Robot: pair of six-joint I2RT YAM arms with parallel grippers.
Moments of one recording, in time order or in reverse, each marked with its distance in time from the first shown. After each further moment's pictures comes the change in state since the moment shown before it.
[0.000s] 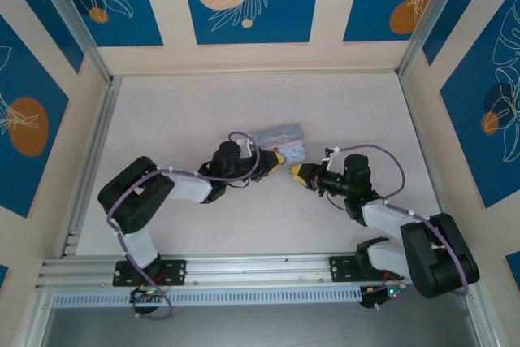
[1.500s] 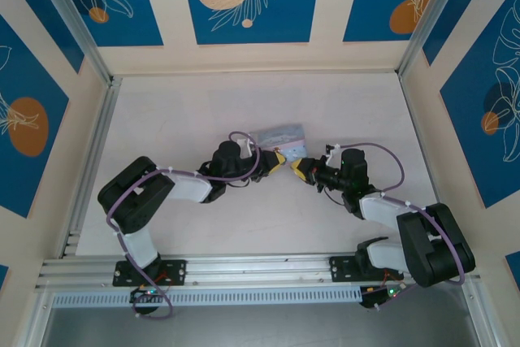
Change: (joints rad) left arm 0.002 0.000 0.000 0.001 0.014 -0.018; right arm 0.008 0.072 0.059 -0.040 0.076 0.050
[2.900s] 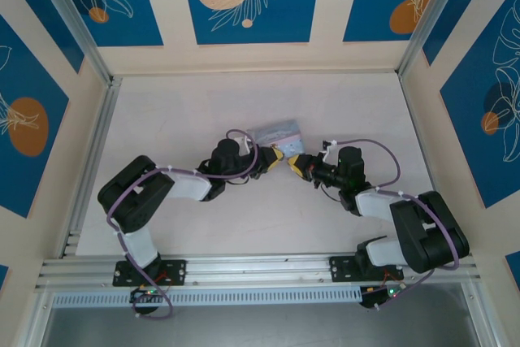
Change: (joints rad) left arm 0.005 0.006 0.015 0.002 -0.031 -0.044; right arm 0.021 0.095 0.019 0.142 0.008 -0.004
